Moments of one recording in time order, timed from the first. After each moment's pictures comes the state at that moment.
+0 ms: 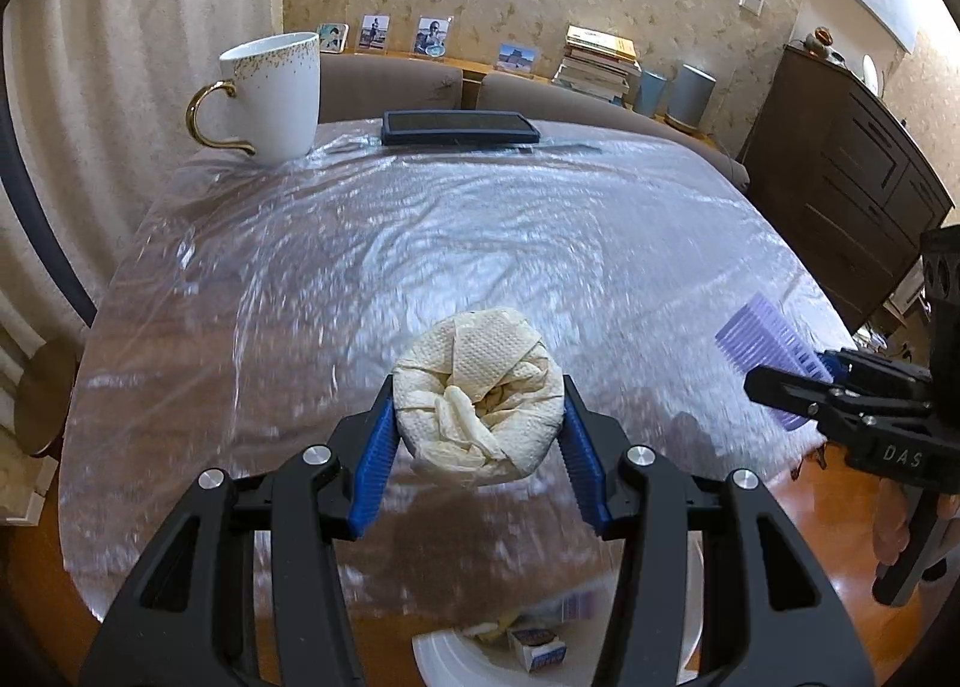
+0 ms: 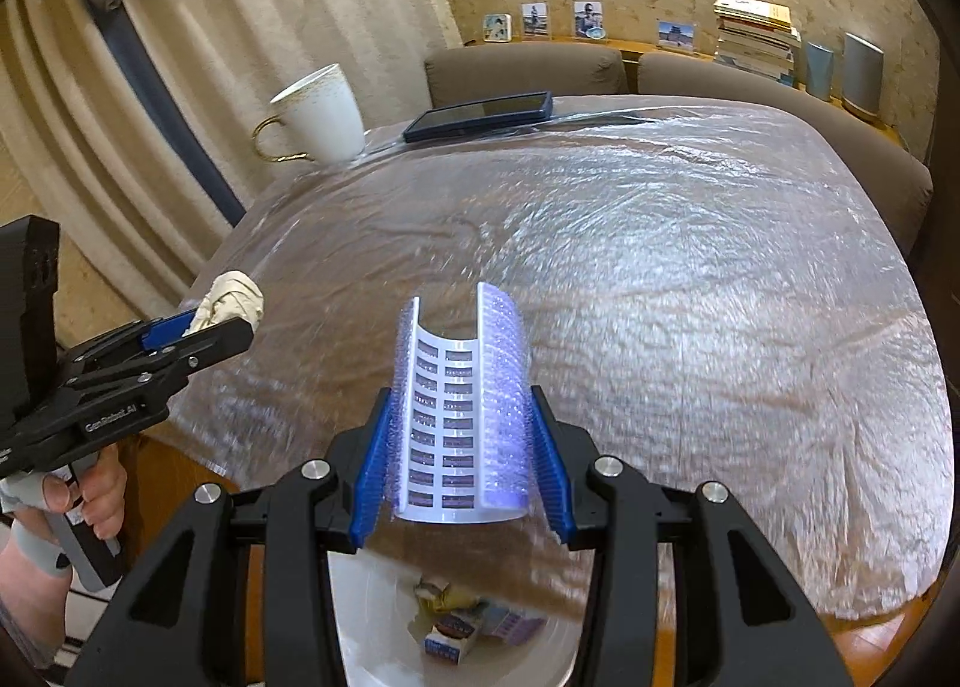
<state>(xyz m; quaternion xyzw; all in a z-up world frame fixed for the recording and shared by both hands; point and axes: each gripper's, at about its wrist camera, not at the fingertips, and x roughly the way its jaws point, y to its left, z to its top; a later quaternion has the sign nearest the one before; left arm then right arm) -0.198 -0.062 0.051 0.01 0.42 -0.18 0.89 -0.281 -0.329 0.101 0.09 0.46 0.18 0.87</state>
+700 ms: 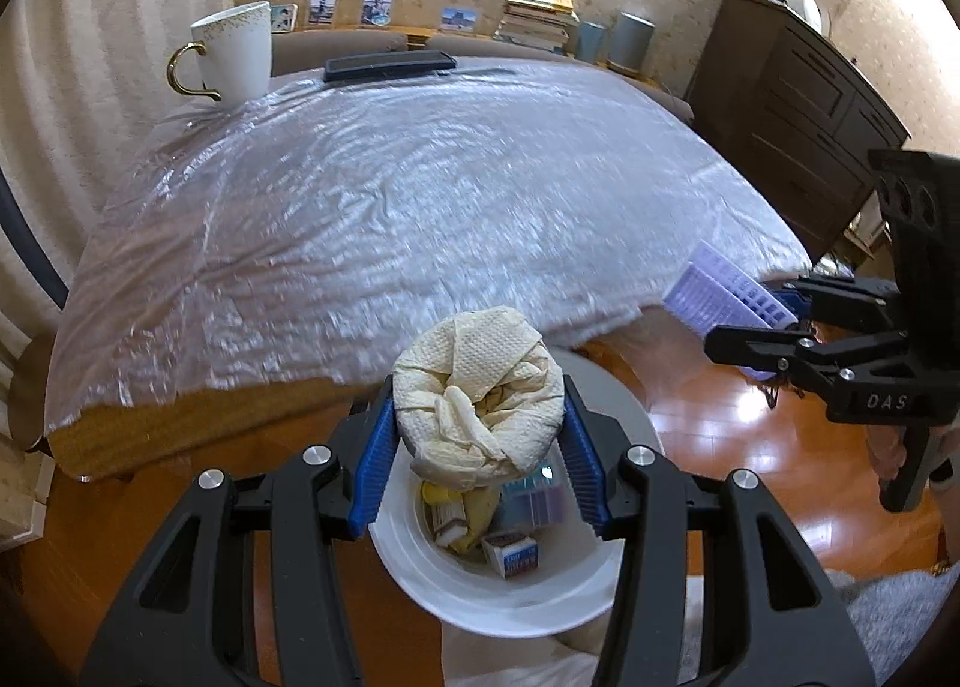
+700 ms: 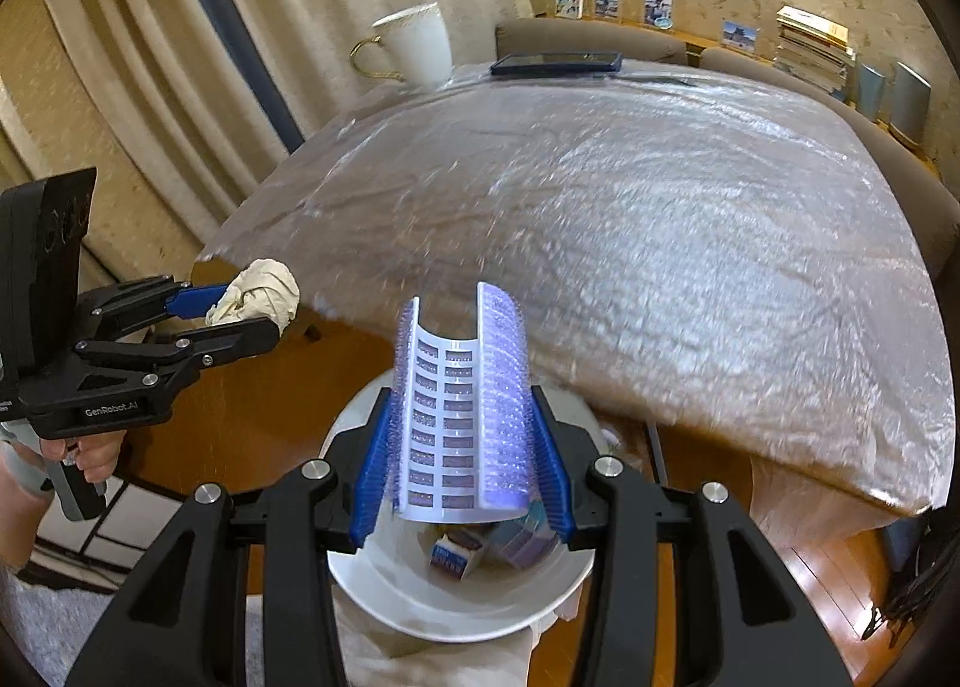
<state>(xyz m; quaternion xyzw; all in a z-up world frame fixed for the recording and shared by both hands) -0.295 -0.067 0.040 0.04 0.45 -0.23 0.86 -0.372 -0.323 0.095 0.04 0.48 0.25 0.84</state>
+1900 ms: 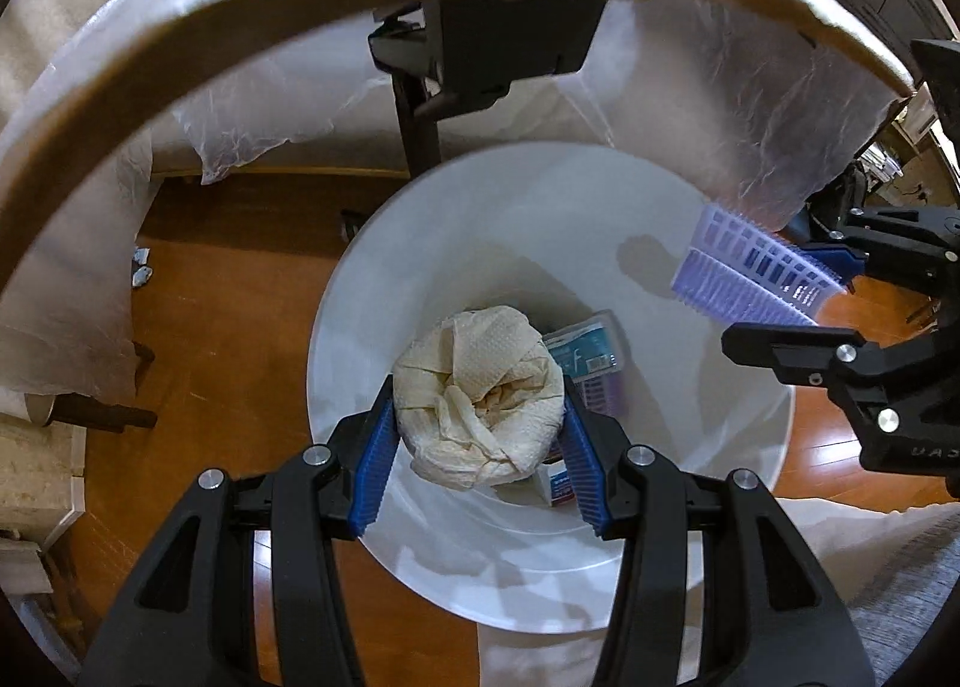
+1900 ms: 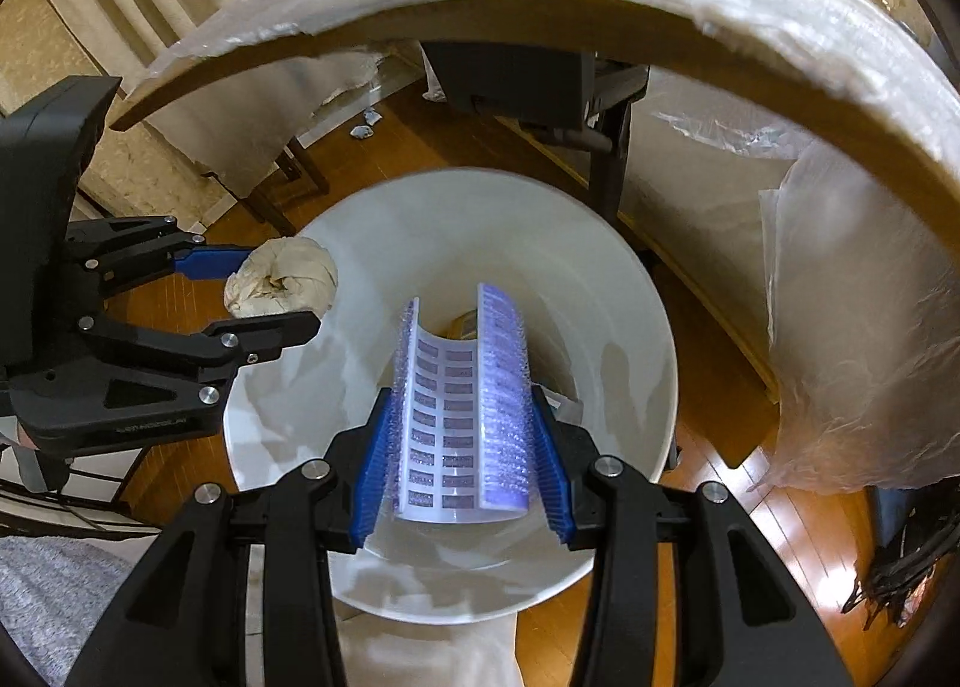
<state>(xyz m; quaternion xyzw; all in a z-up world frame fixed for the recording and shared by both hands) -0.300 -0.106 -0.097 0.13 0.56 -0.19 0.79 -0.373 -0.281 -0.029 -0.01 0.57 0.24 0.79</state>
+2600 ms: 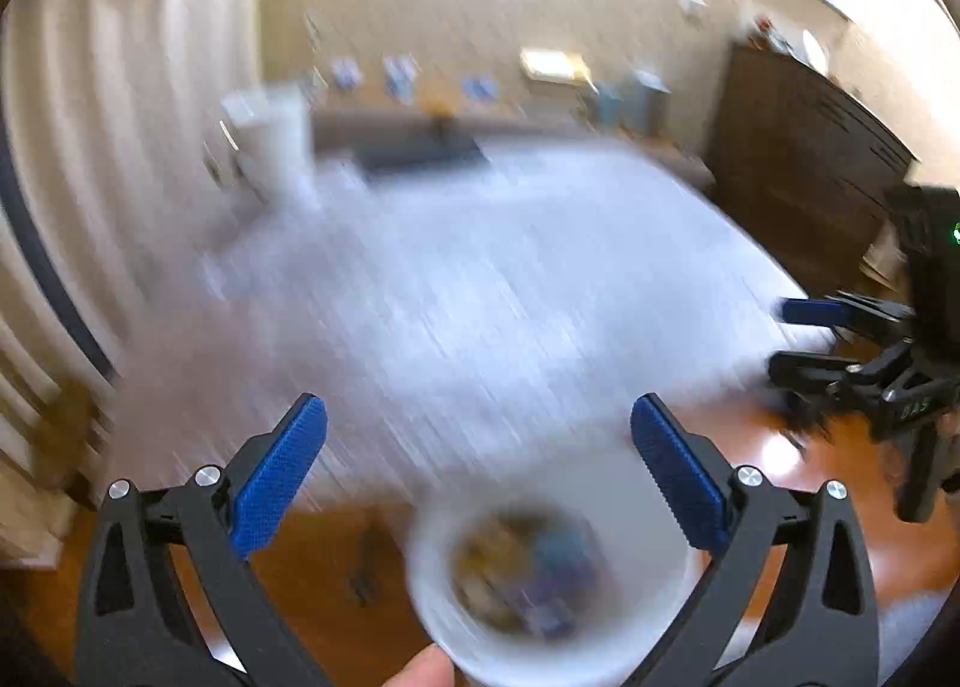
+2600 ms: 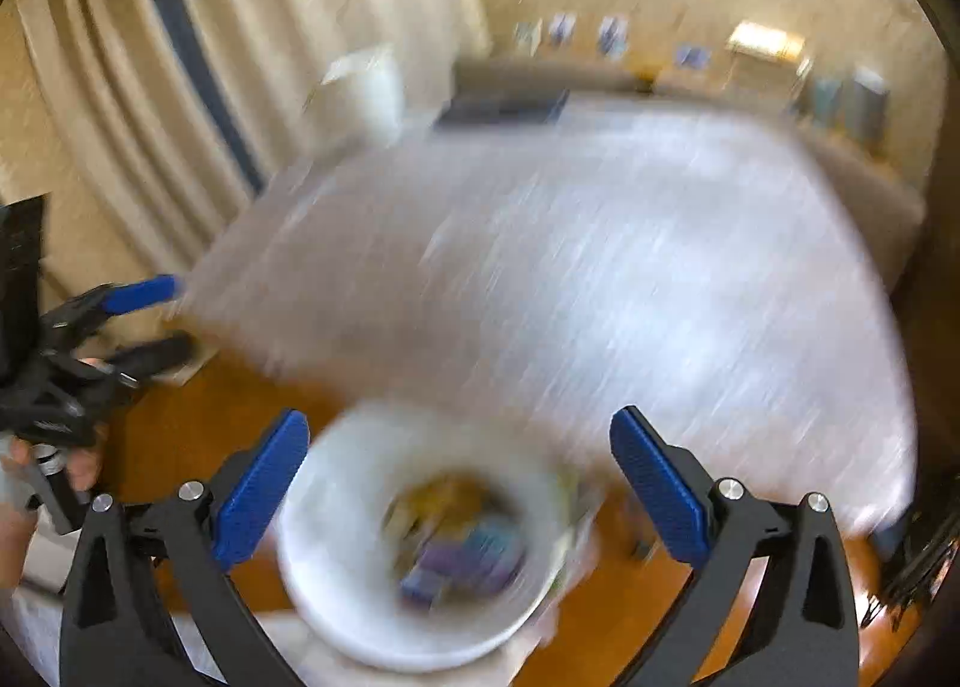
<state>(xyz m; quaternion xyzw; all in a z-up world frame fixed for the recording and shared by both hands) -0.276 -0.060 0.090 0.05 0.35 -0.19 0.92 -0.322 -0.362 0.138 0.04 0.41 0.16 0.90</state>
